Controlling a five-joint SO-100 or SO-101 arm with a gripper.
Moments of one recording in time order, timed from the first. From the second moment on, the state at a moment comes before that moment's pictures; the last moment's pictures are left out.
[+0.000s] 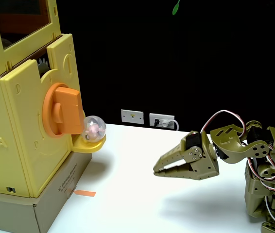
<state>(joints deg) 0.0 194.9 184.9 35.2 2.2</state>
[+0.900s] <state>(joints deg) -2.2 194.9 184.9 60.3 6.6</state>
